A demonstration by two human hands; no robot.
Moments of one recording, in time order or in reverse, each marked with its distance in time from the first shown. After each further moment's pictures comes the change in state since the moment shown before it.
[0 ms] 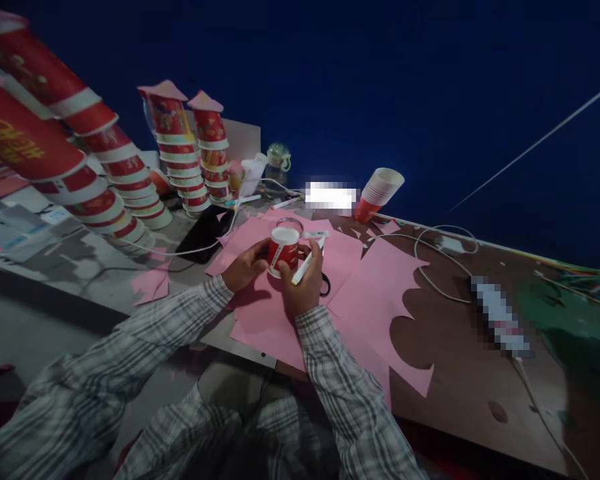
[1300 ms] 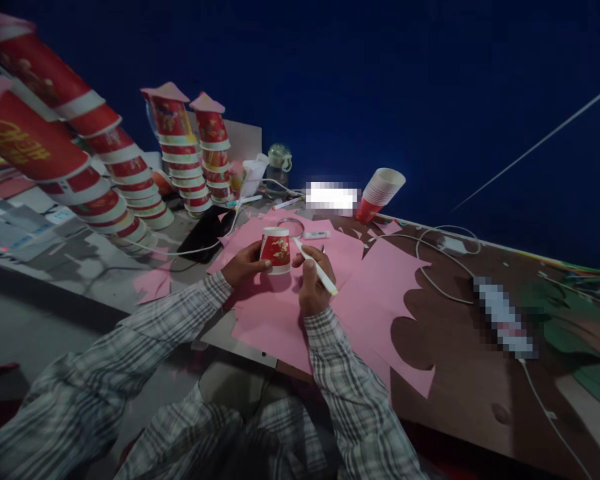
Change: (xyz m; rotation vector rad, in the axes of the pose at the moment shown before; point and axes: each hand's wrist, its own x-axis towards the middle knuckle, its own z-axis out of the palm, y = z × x) left_hand 0.004 0.008 -0.001 -0.067 0.119 -0.177; right_hand 0.005 -0.012 -0.013 0.310 0.065 0.096
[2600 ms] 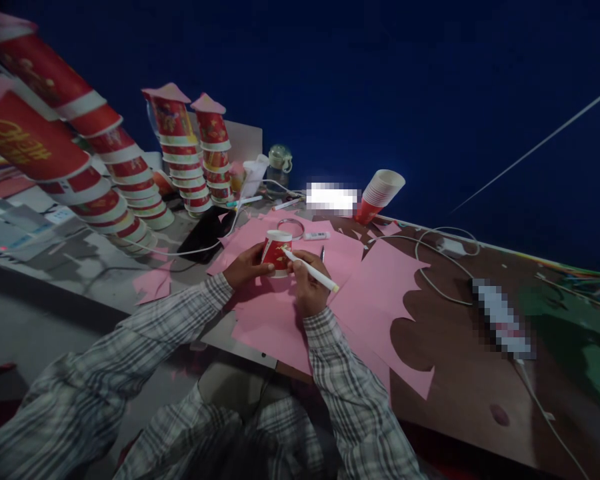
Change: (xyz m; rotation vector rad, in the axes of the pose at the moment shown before) left_hand -0.004 0.000 0.006 -0.033 -0.023 0.000; right_hand -0.001 -0.008 0.003 0.018 -0.078 0.012
